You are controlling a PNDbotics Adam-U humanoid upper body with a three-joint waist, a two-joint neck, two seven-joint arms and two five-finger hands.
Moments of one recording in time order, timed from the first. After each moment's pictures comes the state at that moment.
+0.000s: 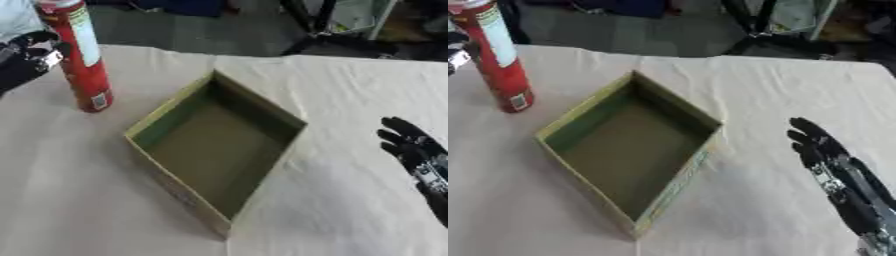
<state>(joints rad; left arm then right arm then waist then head) -0.96 0.51 -0.05 -1.07 -0.20 0.13 -0.29 0.00 -0.32 -0.15 -1.98 -0.07 -0.14 0.27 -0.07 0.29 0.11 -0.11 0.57</state>
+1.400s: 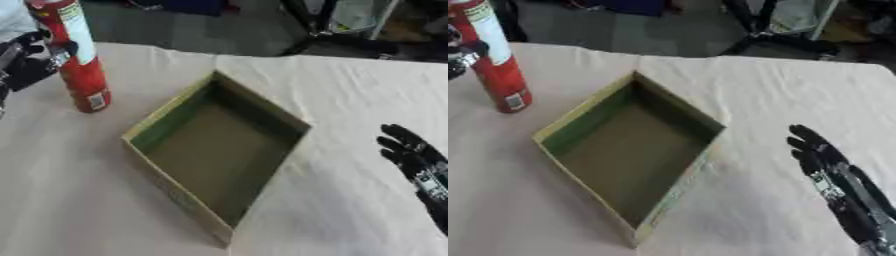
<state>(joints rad) -1.01 0.48 -0.03 -1.02 -0.28 0.14 -0.18 -0.01 -0.30 -0.15 -1.98 -0.05 -0.13 0.27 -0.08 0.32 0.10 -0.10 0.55</state>
